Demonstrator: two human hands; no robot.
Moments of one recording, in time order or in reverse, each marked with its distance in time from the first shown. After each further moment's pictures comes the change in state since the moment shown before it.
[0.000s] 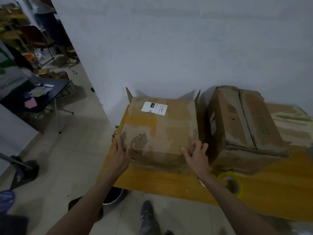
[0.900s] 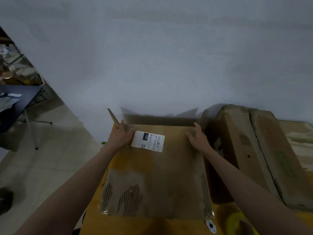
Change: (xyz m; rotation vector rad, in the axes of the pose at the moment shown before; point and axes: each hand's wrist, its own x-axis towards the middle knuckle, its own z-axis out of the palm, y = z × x) left_hand 0.282 0.109 -0.012 0.138 -0.246 -0.095; right_hand 0.266 -0.041 -0.023 0.207 -0.159 0.232
